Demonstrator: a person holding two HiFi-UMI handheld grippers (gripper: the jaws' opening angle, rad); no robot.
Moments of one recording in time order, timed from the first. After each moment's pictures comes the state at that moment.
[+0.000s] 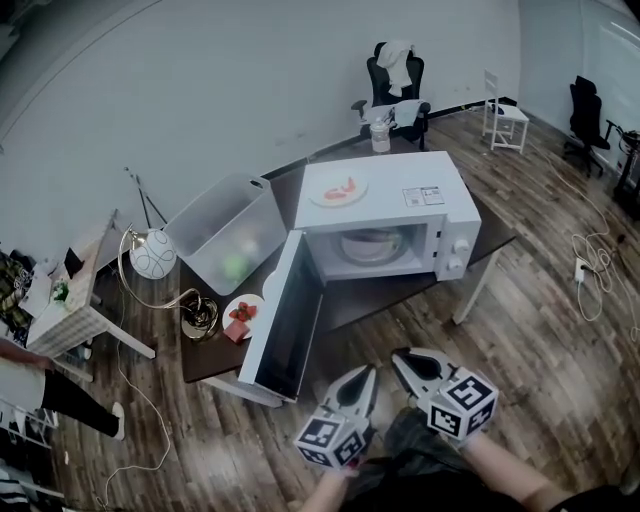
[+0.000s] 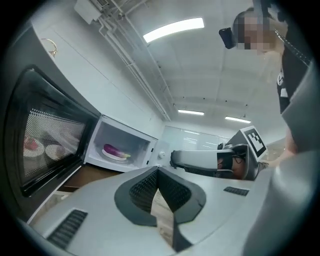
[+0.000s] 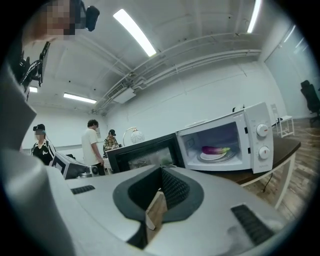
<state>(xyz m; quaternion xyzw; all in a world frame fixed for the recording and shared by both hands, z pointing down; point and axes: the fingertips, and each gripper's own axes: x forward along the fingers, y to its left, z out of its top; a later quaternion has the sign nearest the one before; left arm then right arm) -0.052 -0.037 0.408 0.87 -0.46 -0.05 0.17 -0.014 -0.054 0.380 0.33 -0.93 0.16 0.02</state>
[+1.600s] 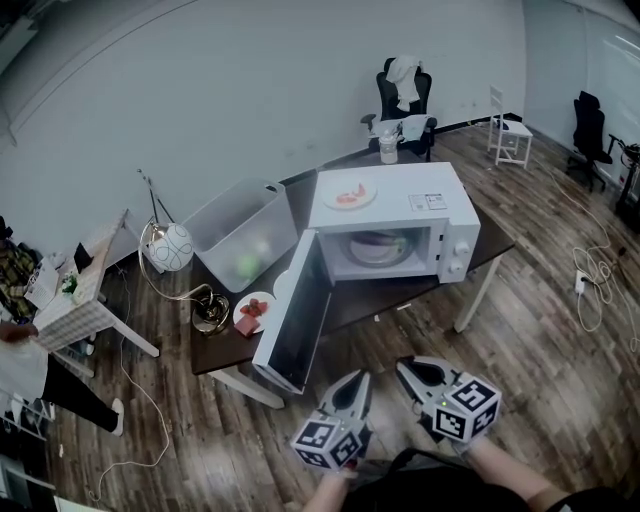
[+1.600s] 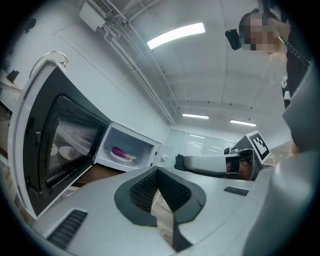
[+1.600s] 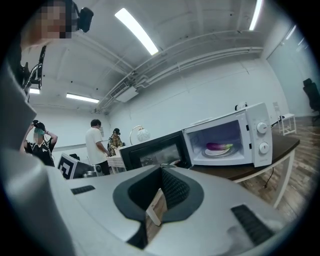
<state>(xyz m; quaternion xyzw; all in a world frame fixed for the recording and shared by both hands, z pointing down) -0.075 0.002 0.401 0.85 -0.49 -0.07 0.17 -0.016 -0.008 0.374 0.32 -0.93 0.17 0.03</state>
